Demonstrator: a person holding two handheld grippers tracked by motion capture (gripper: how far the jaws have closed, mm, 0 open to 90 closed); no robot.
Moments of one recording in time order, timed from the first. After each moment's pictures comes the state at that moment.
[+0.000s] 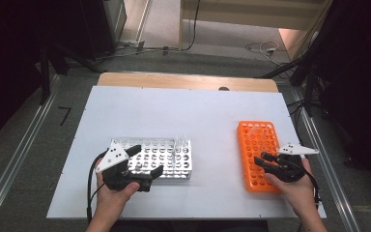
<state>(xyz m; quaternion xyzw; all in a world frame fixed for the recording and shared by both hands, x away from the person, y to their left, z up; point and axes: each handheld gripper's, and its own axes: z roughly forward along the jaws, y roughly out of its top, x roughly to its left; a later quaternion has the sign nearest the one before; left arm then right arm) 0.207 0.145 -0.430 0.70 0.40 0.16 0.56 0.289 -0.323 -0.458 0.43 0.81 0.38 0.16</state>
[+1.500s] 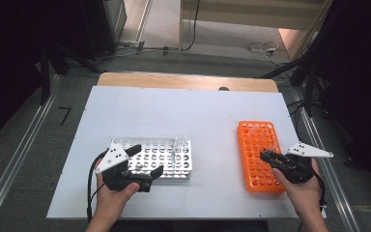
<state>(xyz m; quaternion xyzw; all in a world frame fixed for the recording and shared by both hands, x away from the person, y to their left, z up) 0.206 0.145 -0.429 0.70 0.40 0.17 0.57 0.274 -0.326 -0.431 0.41 0.78 0.43 0.18</state>
